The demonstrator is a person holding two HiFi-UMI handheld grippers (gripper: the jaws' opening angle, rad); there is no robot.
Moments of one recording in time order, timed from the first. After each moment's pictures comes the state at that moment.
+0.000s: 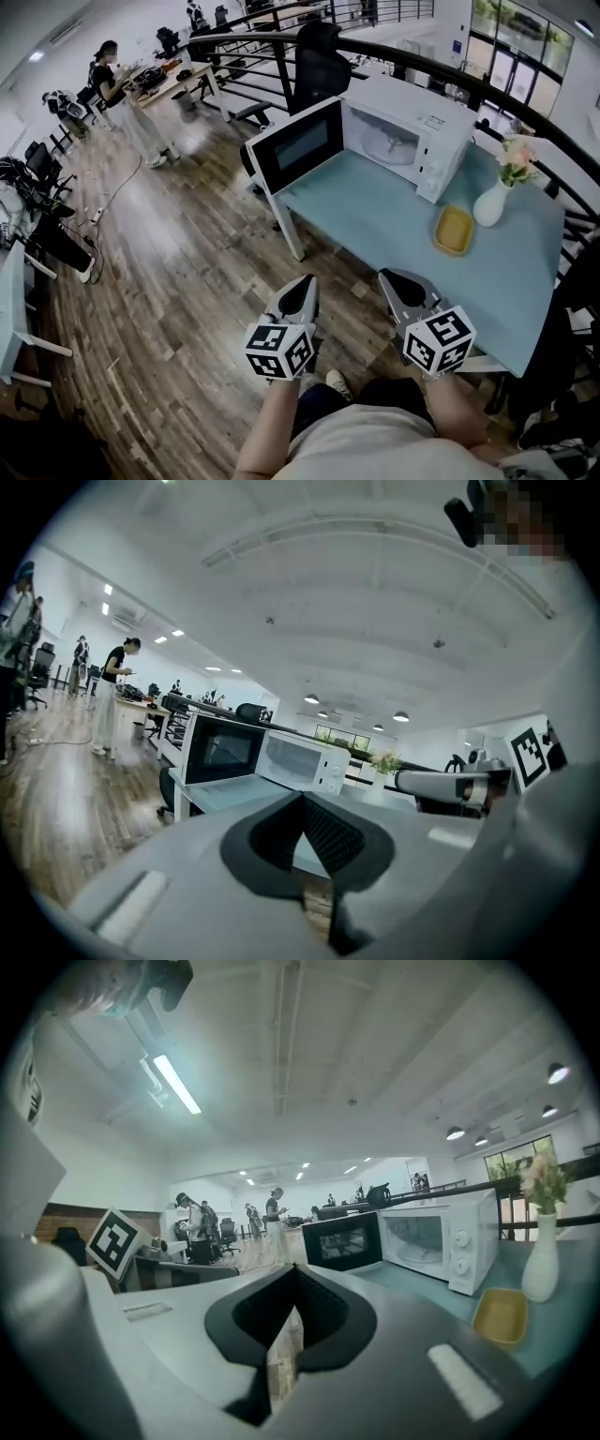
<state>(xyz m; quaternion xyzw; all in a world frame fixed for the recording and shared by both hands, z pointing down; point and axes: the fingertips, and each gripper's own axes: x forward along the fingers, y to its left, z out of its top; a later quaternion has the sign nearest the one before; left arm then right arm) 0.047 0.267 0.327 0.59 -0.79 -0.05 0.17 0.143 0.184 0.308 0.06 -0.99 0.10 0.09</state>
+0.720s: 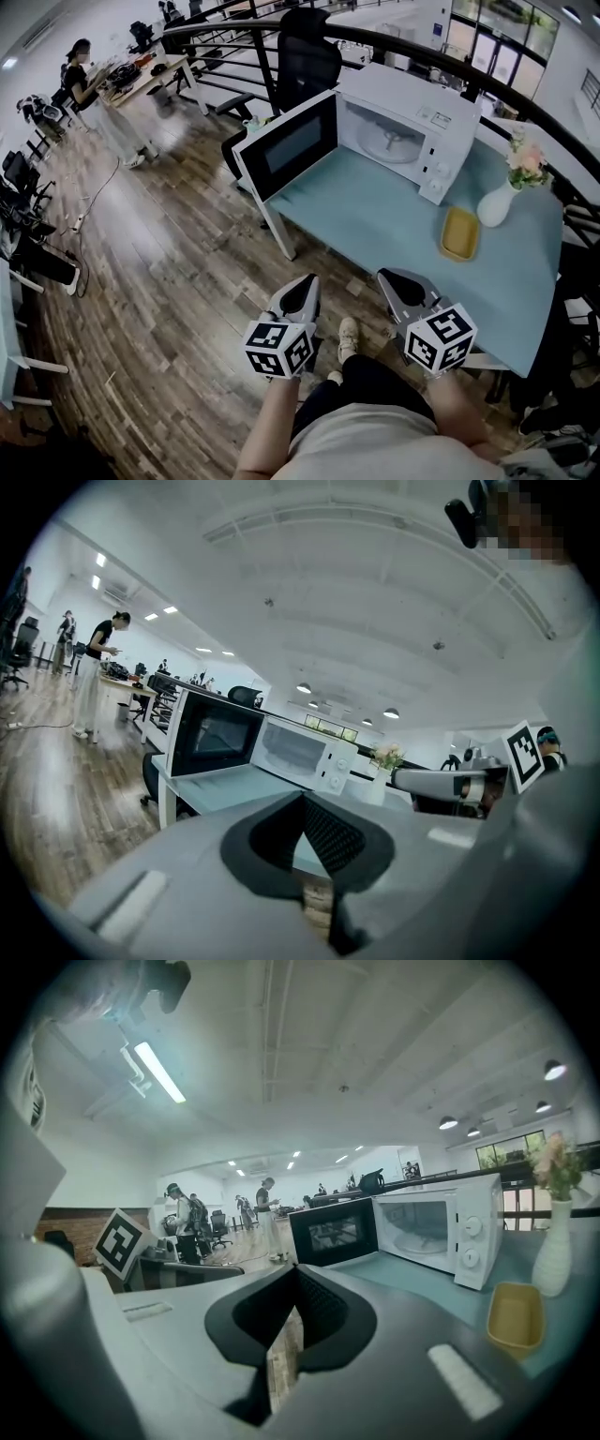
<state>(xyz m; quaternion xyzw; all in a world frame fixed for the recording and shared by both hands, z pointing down) -0.014 0.226 0.356 0.62 -0.75 -0.05 0.21 0.082 0.156 0.331 0.09 -0.98 0.12 0.13</state>
